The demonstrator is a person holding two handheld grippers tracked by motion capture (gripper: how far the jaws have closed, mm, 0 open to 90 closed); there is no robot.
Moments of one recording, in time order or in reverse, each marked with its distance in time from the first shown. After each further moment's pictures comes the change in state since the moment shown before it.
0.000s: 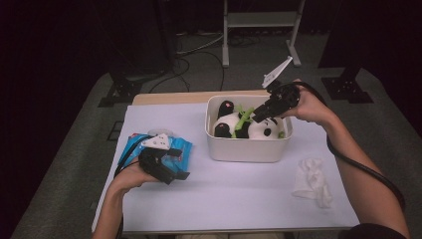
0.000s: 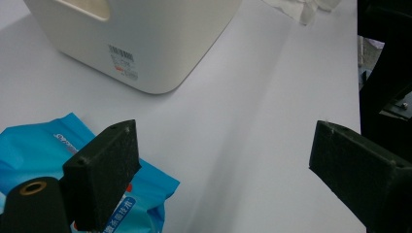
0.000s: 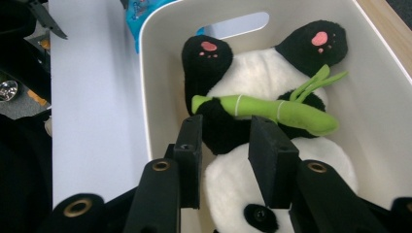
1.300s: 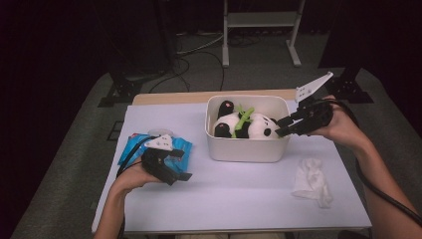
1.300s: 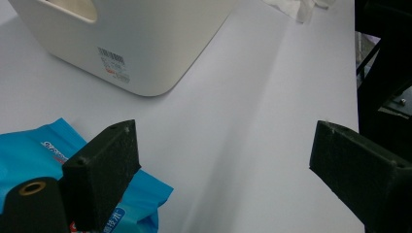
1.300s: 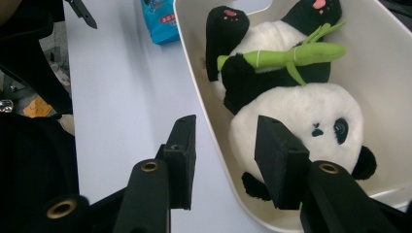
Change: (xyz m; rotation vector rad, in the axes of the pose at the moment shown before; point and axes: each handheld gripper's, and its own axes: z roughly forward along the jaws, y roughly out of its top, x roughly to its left) left arm -0.004 0.003 0.006 0.009 -0.011 0.007; right arm 0.041 -0.065 -0.040 -0.102 -0.056 0.031
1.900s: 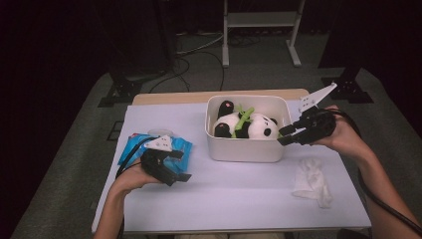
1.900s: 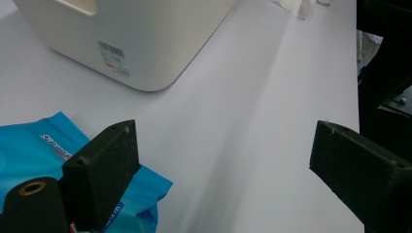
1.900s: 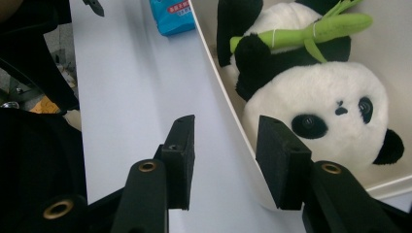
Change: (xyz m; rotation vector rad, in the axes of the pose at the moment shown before) left arm 0.000 -0.003 0.000 0.008 0.002 -0.006; right arm 0.010 -0.022 0.005 -0.016 0.011 0.021
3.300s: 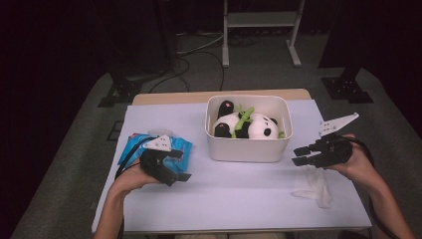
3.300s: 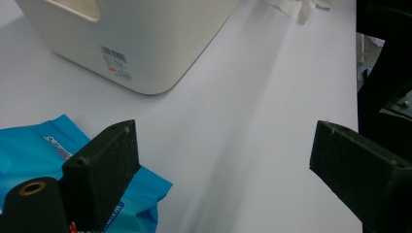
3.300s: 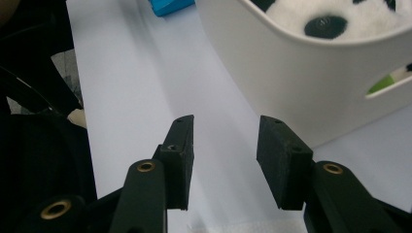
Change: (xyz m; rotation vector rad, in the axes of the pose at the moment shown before) left arm -0.002 0.001 -0.003 -0.013 0.011 0.003; right arm 0.008 -0.086 0.003 -0.085 0.001 0.130
